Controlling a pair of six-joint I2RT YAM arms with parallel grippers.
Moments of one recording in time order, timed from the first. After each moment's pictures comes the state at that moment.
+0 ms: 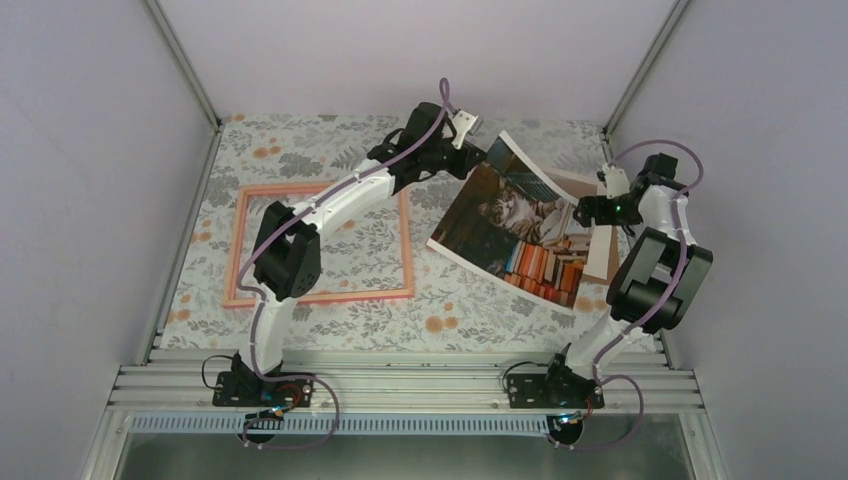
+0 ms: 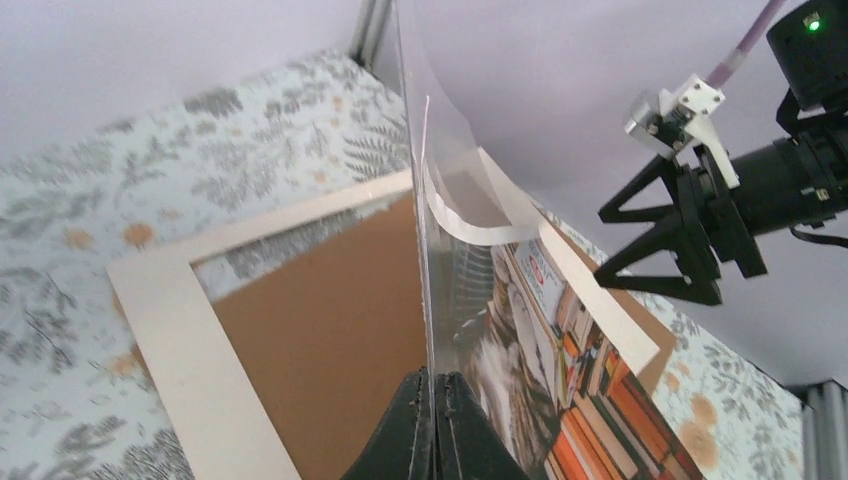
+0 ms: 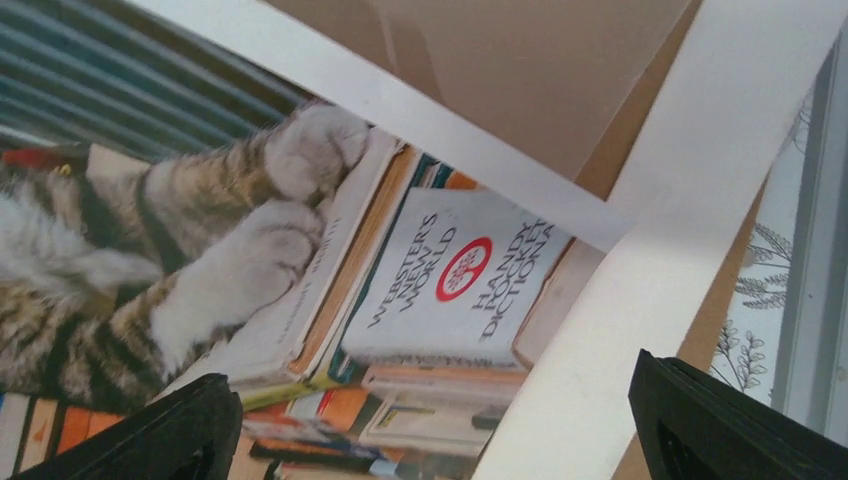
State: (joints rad) left arm -0.68 2.15 1.94 -0.25 0.42 -0.24; right arm -0.45 1.77 1.34 -0.79 -0.35 -0.51
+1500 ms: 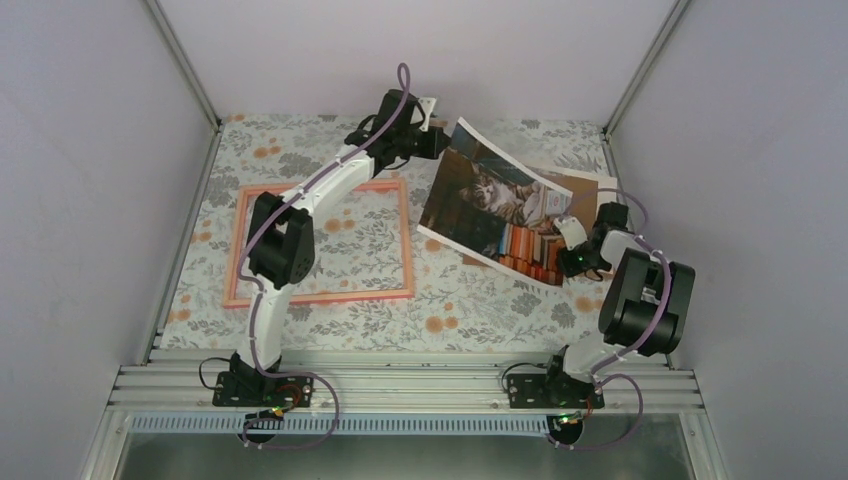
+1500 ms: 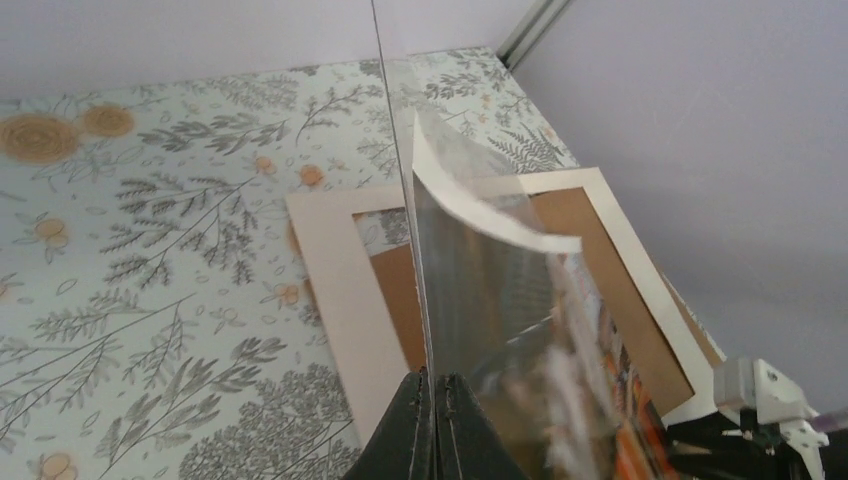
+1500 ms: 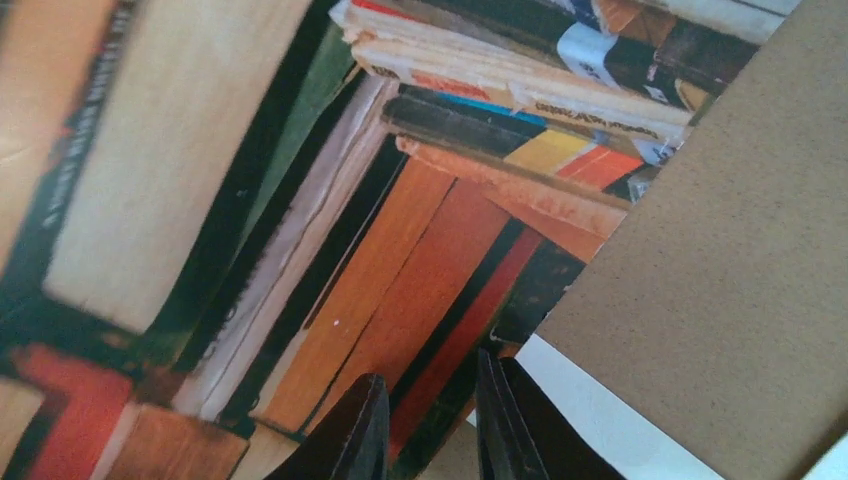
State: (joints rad) left arm -0.55 2.19 2.00 -0.32 0.37 -0.37; right arm -0.33 1.59 0.80 -0.51 -0.24 -0.70
